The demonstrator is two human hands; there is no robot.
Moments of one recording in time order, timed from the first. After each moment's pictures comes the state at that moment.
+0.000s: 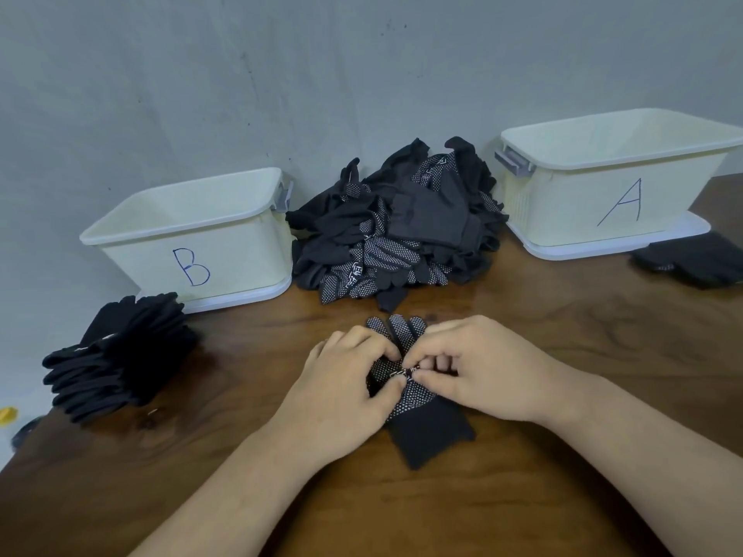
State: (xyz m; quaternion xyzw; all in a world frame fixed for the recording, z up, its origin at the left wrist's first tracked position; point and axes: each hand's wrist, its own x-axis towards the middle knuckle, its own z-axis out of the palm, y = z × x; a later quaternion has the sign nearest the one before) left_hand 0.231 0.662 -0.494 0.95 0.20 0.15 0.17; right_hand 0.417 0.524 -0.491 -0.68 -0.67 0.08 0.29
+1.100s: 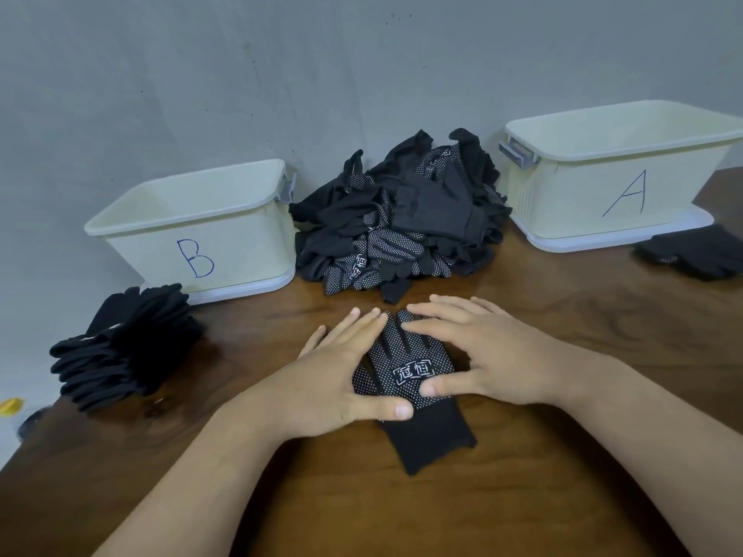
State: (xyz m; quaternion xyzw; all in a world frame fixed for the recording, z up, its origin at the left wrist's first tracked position) left_hand 0.219 0.697 -0.490 0.96 0.16 -0.06 0.22; right_hand 0.432 0.525 -0.494 -0.73 -0.66 0.13 0.13
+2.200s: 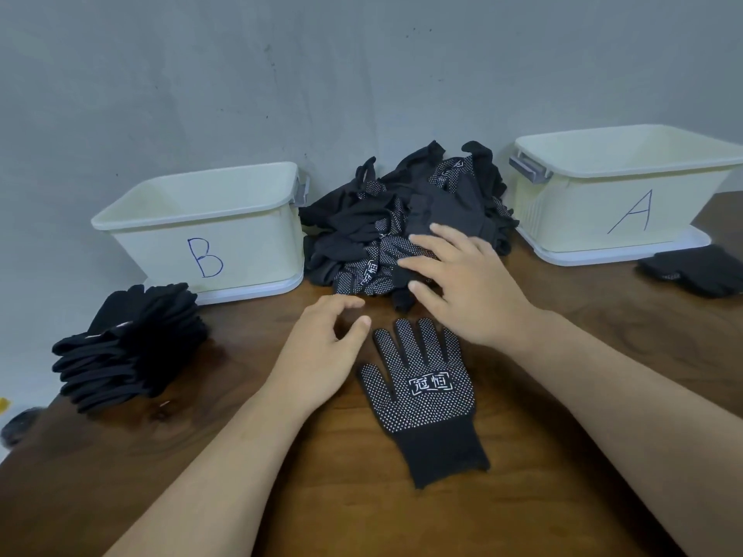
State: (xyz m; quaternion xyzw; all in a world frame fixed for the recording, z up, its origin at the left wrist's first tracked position) left_hand 0.229 0.724 -0.498 0.88 0.29 0.24 0.30; right_hand 0.444 0.597 -0.477 -0.76 -0.60 -0.19 0.17
